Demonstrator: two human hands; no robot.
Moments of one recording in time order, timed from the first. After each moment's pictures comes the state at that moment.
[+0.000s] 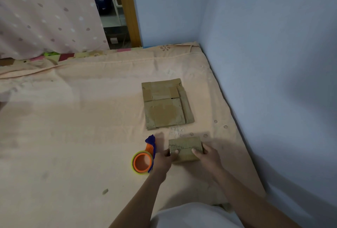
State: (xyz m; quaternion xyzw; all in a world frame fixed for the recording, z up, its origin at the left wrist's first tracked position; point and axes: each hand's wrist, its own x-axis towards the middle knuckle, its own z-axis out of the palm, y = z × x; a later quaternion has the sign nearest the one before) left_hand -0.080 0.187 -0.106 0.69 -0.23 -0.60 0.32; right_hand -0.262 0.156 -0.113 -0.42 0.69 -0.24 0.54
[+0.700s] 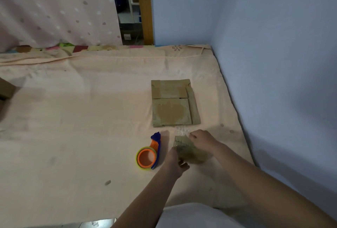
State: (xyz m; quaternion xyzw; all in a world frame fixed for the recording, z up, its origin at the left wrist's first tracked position) left_hand -0.108 0.178 -0.078 0.58 0.14 -0.70 0.40; right_hand -0.228 0.087 -0.064 -0.71 0.60 0.09 0.37
